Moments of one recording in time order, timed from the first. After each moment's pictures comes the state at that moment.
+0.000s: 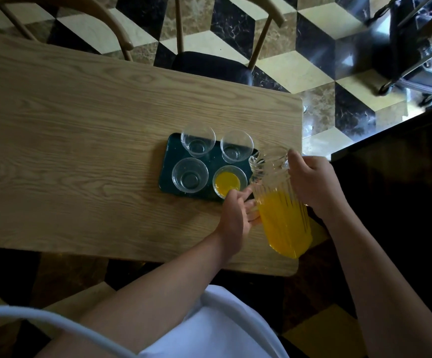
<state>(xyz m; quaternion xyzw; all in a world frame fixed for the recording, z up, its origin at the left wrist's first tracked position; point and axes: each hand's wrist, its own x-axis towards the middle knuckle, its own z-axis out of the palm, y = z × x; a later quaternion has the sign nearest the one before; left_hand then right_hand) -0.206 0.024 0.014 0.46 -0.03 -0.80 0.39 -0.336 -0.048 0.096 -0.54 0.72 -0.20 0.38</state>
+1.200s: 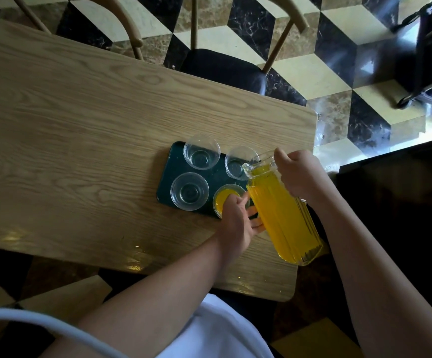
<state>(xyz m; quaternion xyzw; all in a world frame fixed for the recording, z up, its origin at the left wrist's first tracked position) -0.215 -0.033 0.002 0.45 0.14 -0.79 0.39 -0.311 -0.136 0.069 -0.56 0.73 -0.06 0.39</state>
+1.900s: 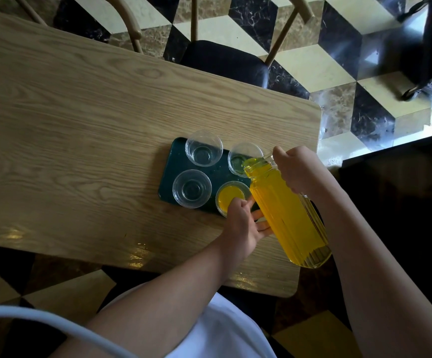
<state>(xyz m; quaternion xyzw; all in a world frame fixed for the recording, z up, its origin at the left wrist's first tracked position) -0.219 -0.027 -0.008 0.43 0.18 -0.80 0.37 -0.300 -0.147 0.065 -0.55 0.75 0.05 0.37</state>
